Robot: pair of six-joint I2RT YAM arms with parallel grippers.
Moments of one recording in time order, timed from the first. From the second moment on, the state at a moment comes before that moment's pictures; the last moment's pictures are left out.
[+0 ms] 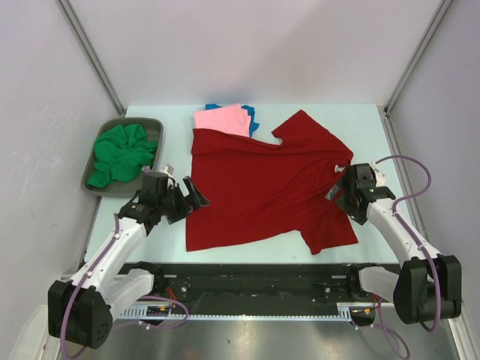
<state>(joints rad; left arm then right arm) -0.23 0.94 0.62 -0.49 0.24 -0.70 0.11 1.15 0.73 -0.63 0.19 0.77</state>
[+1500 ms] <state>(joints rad) -0.23 0.97 0.52 -0.48 0.28 -0.68 0.40 1.20 0.57 -0.82 0.41 1.12</state>
